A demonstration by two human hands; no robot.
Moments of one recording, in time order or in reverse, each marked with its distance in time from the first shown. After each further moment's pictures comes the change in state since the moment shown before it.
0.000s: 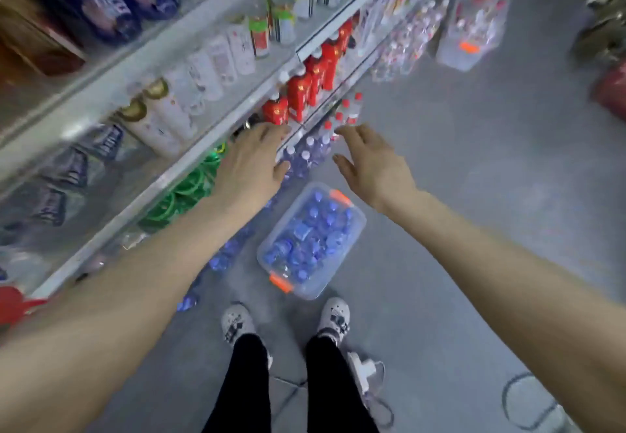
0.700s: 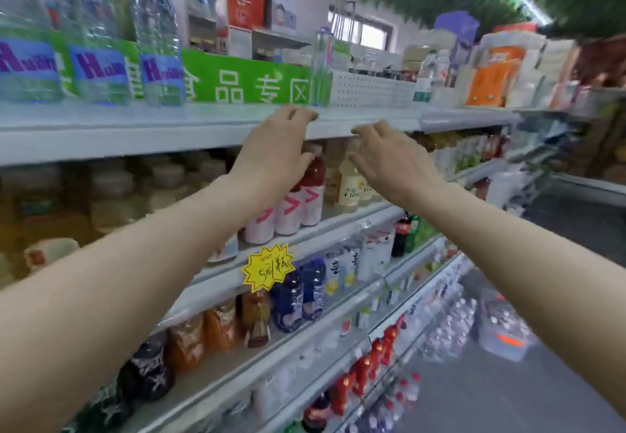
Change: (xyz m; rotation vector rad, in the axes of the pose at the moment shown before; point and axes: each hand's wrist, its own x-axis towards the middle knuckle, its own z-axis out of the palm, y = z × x) left_hand -0.003 0.024 -0.517 0.264 0.701 0.114; right_hand 0.126 -0.324 -0.395 -0.292 0.735 -0.456
